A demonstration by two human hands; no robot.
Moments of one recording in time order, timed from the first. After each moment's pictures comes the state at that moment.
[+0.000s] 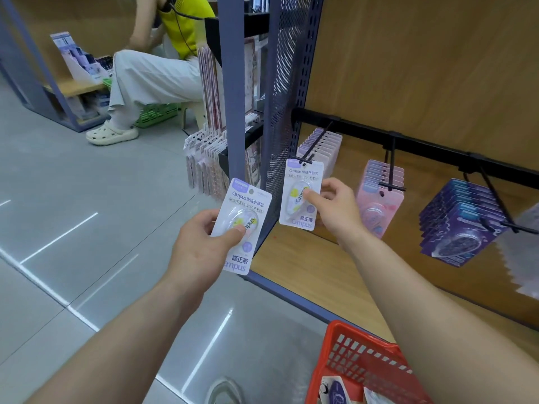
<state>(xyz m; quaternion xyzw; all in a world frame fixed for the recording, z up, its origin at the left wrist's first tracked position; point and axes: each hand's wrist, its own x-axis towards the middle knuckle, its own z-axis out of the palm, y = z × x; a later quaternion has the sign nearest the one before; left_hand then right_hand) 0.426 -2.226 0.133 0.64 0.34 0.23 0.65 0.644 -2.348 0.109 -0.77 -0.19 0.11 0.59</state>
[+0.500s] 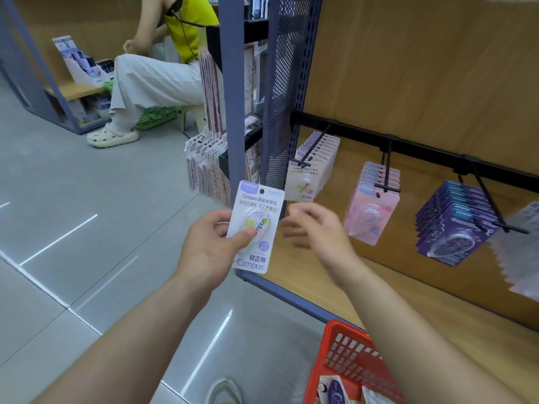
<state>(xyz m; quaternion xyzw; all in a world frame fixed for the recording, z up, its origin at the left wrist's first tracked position) 0.431 -2.237 0.142 0.63 0.34 0.21 0.67 0.570 -2.363 0.125 -0.73 -0.20 0.23 0.61</state>
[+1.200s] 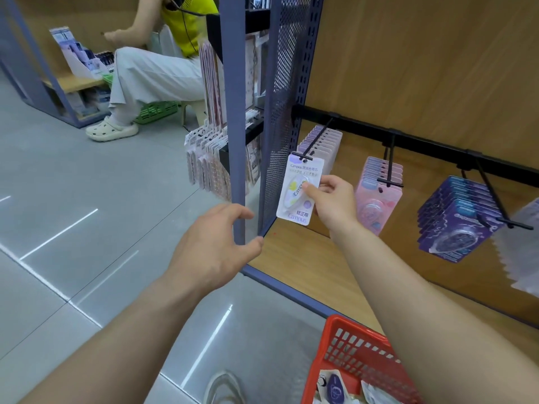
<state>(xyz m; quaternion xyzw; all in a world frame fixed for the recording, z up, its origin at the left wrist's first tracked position) 0.425 -2.226 0.140 0.90 0.28 0.13 0.30 0.639 -2.338 0.111 -0.77 -0.14 0.11 0.62</state>
